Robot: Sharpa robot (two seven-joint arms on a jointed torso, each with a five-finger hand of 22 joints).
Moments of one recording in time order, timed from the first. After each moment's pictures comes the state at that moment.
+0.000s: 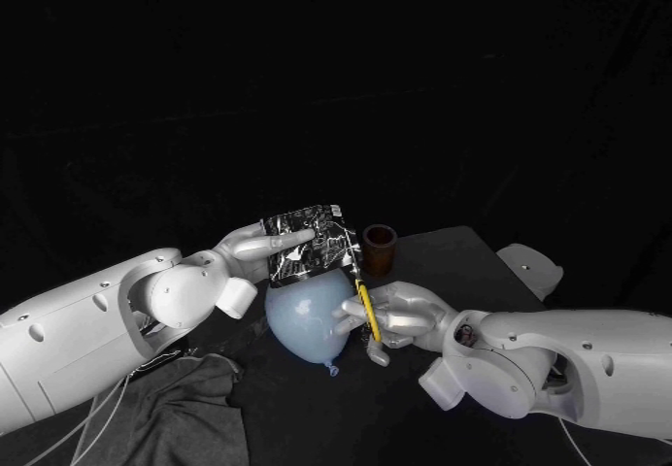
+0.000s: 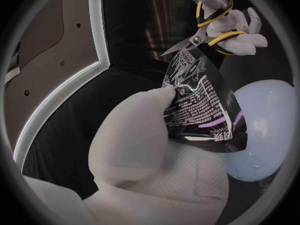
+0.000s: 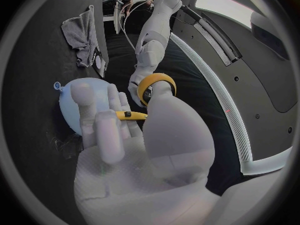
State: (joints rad) left arm 1.23 -0.58 0.02 1.35 0.07 0.07 0.00; left_hand 1.55 -0.07 0.55 0.19 0.05 0.94 0.16 0.37 0.33 1.25 0.11 0.06 0.06 1.17 0.07 0.19 0.26 0.17 1.13 0.16 0.23 0.07; right arm 1.12 -1.14 -0.19 2.00 -0.21 -0.41 0.23; right_hand 1.26 0.02 -0.32 0.28 0.05 0.82 0.20 0.20 0.44 1.06 0.15 0.15 0.07 1.47 0.07 1.47 1.21 0.15 1.17 0.16 0.87 1.15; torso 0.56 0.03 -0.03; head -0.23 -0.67
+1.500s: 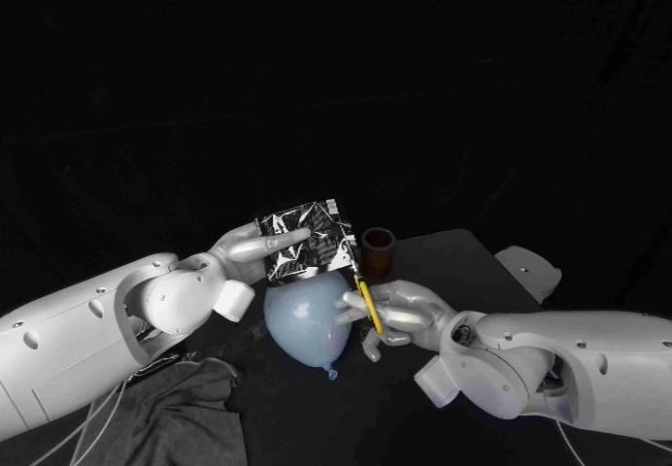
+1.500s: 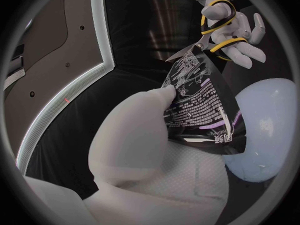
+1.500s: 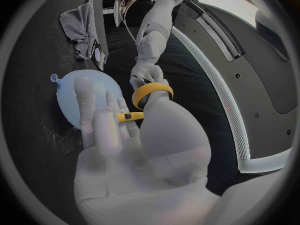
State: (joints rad) left arm 1.23 -0.59 0.02 1.35 0.06 0.07 0.06; left_hand 1.55 -0.06 0.55 0.18 0.05 0.94 0.16 0.37 0.33 1.25 0.11 0.06 0.06 1.17 0.07 0.19 0.26 0.17 1.13 0.16 0.23 0.07; right arm 1.13 -1.13 -0.18 1.99 -0.17 -0.47 0.24; right_hand 1.27 0.04 -0.40 0.29 0.05 0.70 0.19 0.12 0.40 0.93 0.19 0.07 0.06 1.43 0.10 1.44 1.08 0.16 1.07 0.20 0.76 1.05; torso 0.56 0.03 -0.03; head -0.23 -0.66
